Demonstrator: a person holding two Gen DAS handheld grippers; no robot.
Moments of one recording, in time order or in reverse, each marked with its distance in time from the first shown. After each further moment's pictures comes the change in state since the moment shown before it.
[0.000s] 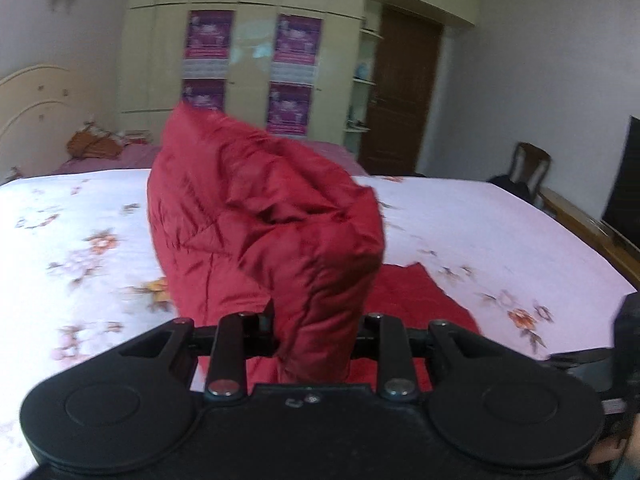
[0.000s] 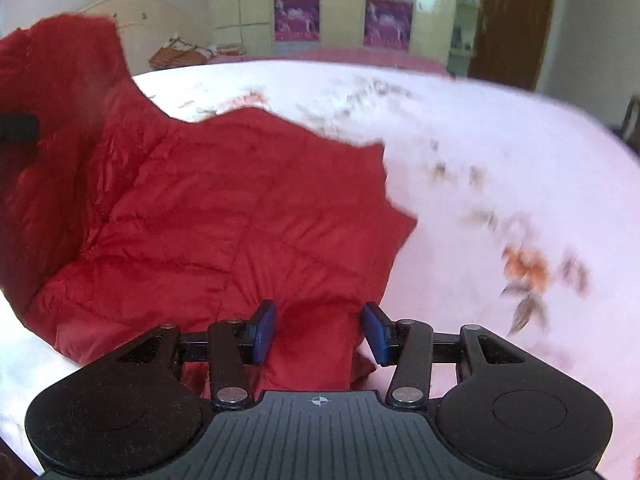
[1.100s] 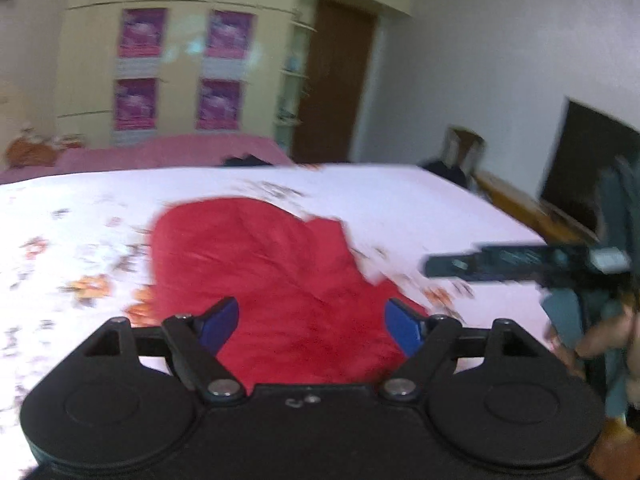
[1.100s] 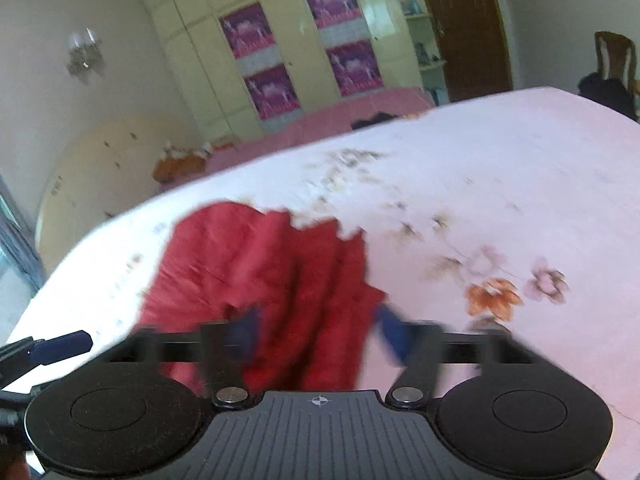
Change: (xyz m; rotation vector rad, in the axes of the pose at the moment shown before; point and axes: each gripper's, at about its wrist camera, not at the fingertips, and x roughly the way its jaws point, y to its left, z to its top) left arm -0.029 -0.020 -0.015 0.039 0.002 -0.155; right arm -0.096 -0.049 0.050 0.220 -0.228 0.147
